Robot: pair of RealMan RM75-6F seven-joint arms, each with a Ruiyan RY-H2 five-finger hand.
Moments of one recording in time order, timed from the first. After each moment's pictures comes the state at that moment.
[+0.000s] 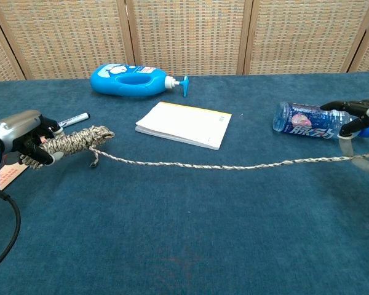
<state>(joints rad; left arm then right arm) -0.58 -1.67 -0.28 -1.49 0.72 1.20 0.53 0.45 -1.40 0.02 -1.31 -1.55 1.18 -0.03</state>
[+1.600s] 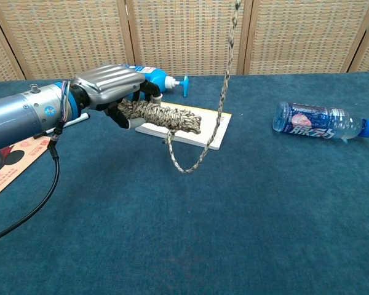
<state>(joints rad) -0.93 -1.71 -0.14 -1.00 1.49 0.95 0.07 0.75 -0.77 0.38 -2.07 -1.29 1.02 0.26</state>
